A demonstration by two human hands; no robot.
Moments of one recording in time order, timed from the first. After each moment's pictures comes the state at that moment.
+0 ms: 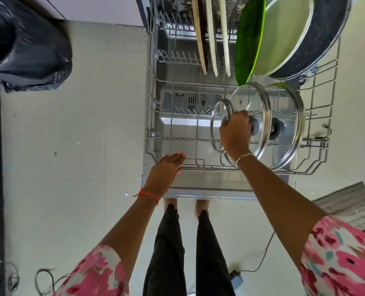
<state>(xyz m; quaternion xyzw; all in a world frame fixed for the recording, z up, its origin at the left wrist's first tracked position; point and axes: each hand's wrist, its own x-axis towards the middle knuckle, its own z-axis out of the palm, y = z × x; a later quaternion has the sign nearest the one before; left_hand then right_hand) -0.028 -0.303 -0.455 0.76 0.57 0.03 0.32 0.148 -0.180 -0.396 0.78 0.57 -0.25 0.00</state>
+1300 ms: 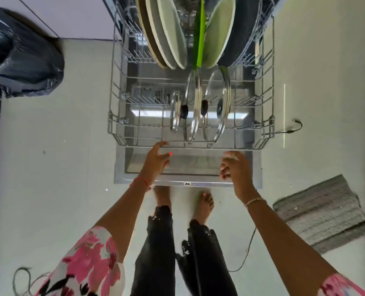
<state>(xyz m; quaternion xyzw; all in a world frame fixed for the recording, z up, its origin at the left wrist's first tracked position) 0.097 -0.336 -0.410 0.28 0.70 0.25 0.61 0.325 -0.341 -0.386 0.71 0.23 -0.60 -0.29</state>
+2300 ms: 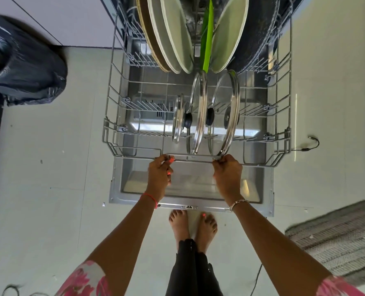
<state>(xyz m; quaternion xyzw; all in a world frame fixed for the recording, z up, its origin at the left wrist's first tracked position) 0.117 -0.302 -0.447 0.13 0.70 0.37 0.59 0.288 -0.288 -0.464 0.73 0.46 -0.41 -0.28</state>
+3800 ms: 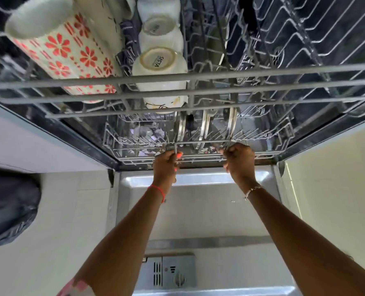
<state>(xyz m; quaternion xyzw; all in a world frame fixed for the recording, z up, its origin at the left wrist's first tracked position) 0.081 0.160 -0.487 0.30 0.70 0.36 0.54 0.258 0.168 -0.471 0.72 0.46 -0.37 -0.37</state>
